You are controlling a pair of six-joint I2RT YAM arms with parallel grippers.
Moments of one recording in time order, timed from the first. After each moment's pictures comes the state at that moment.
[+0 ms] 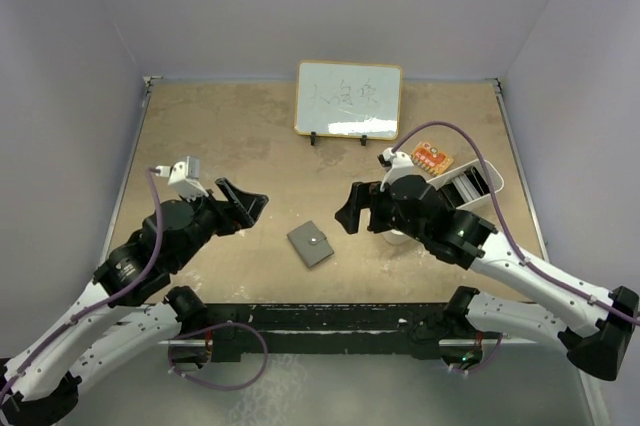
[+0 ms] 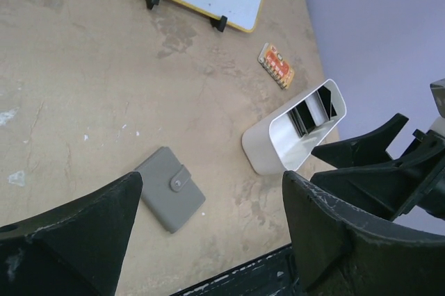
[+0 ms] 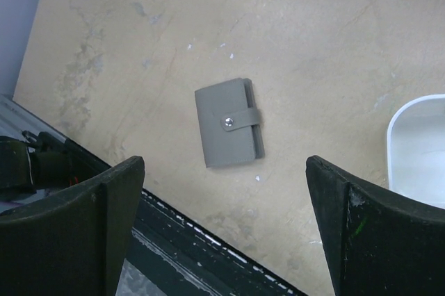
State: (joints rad) left arm -0.79 0.53 0.80 -0.57 -0.32 -0.83; right arm 0.90 0.94 0.88 -0.47 0.19 0.61
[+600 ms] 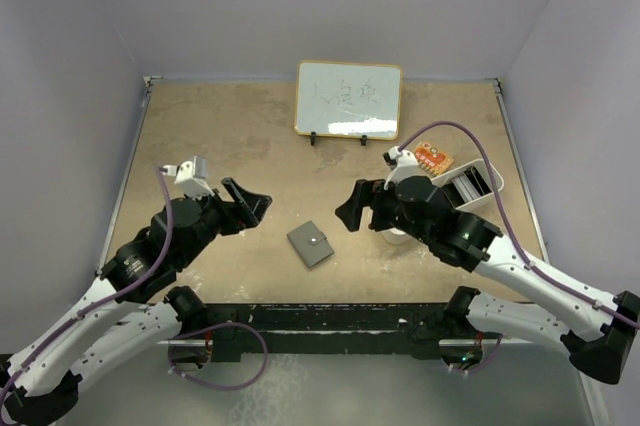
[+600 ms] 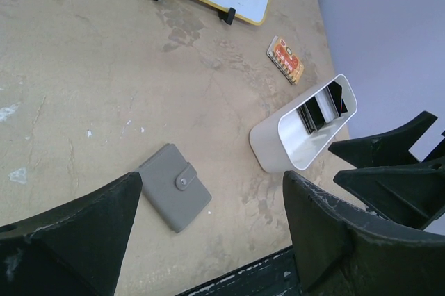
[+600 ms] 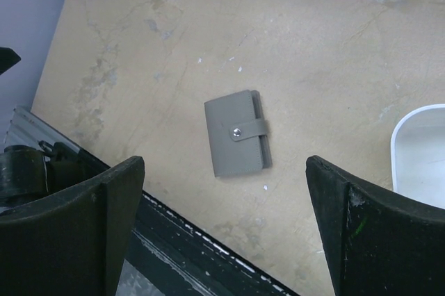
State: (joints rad) left arm -0.79 0.56 0.76 -0.54 -0.32 -0.83; right arm 0.90 0.91 0.85 -0.43 0.19 0.63
